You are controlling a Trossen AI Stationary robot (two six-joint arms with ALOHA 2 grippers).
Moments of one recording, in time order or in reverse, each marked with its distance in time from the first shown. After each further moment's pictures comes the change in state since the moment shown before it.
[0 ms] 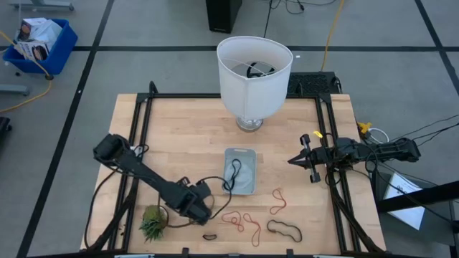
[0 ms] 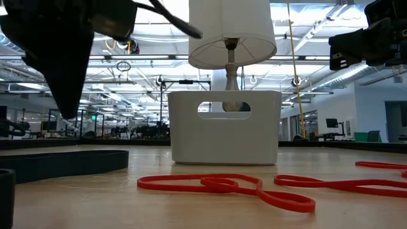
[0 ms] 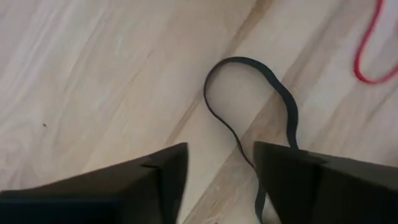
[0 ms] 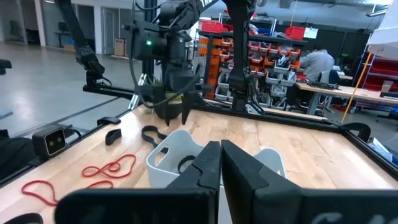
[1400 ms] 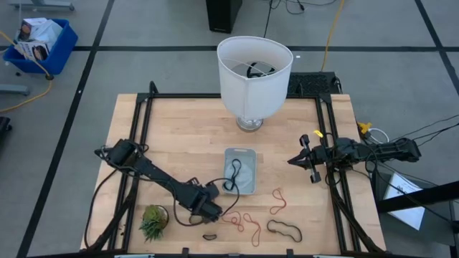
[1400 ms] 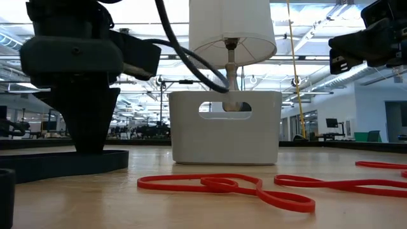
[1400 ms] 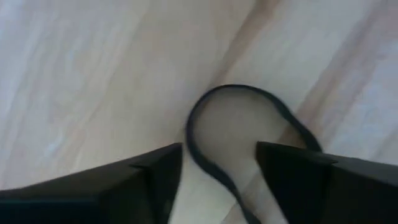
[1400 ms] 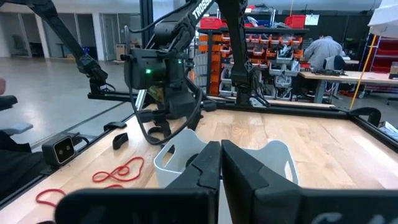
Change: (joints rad) left arm 0.068 0.172 0.002 0.134 0.044 0.141; right arm 0.000 0.005 0.000 -0.007 0.000 0.087
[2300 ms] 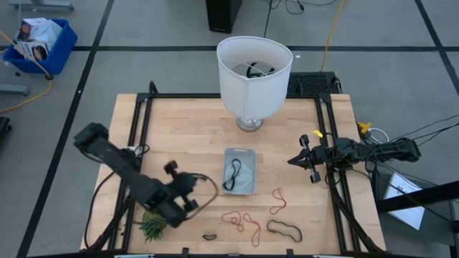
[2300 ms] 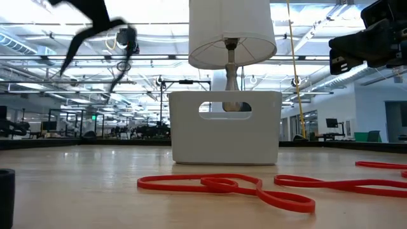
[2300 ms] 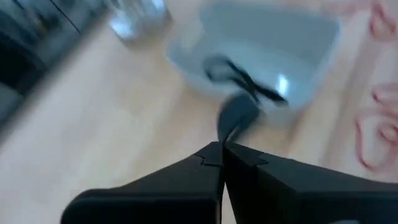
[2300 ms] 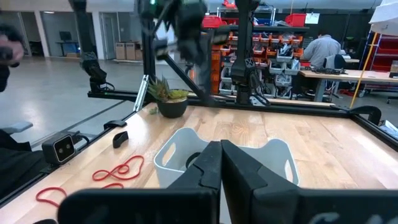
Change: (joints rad) left arm -0.197 -0.451 -0.013 -0.307 -0.649 -0.019; right arm 0.000 0.000 0.000 -0.006 0.000 0.000
